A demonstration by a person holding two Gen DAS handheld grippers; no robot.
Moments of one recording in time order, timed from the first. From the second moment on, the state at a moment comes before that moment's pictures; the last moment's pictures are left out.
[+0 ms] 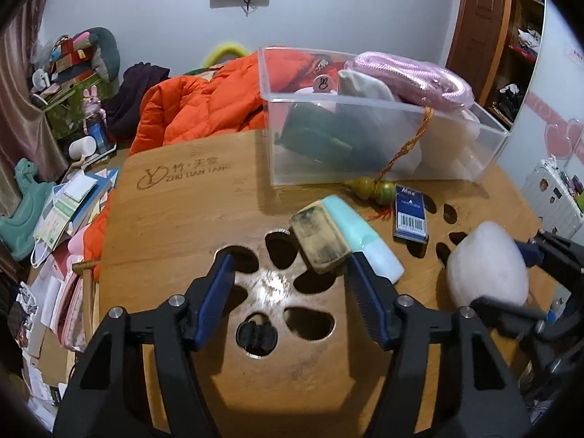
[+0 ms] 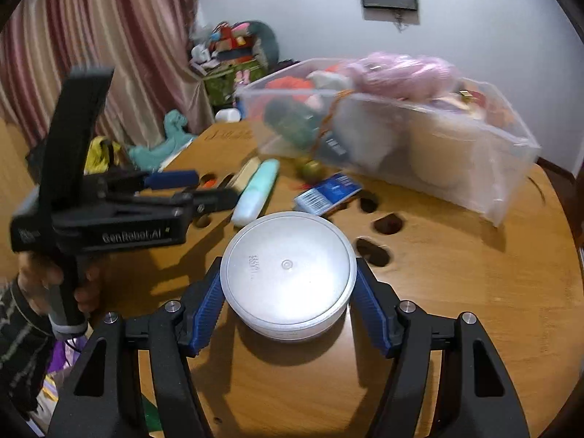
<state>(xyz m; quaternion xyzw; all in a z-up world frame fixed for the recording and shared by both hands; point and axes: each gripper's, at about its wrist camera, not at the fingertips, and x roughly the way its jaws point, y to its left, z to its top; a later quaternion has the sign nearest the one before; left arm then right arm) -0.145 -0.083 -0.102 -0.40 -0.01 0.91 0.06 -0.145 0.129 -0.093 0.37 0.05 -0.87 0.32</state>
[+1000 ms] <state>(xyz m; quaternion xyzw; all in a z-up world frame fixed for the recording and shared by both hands) -0.171 -0.061 -0.098 -0.40 0.03 0.91 0.06 -0.172 0.176 -0.095 0.38 -0.02 -0.87 0.31</state>
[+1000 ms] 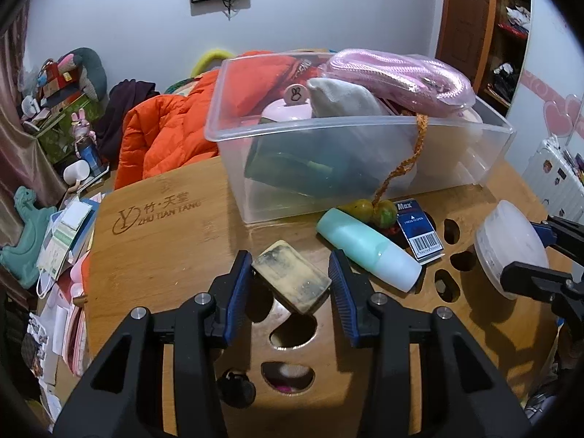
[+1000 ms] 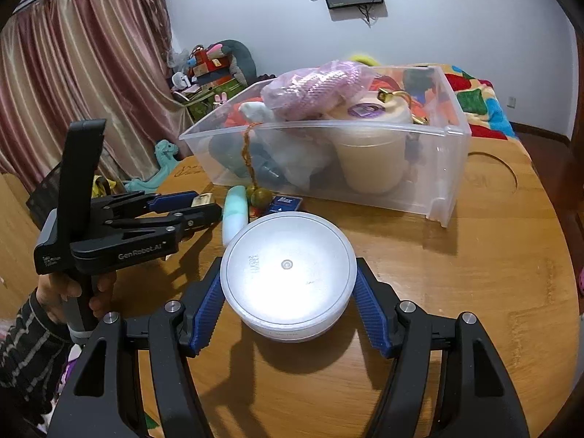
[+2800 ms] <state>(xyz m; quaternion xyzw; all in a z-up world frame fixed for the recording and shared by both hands) -0.243 -0.069 -0.020 -0.32 -0.04 0.94 0.07 -0.323 0.178 -0.016 0.30 0.05 -0.93 0.22</state>
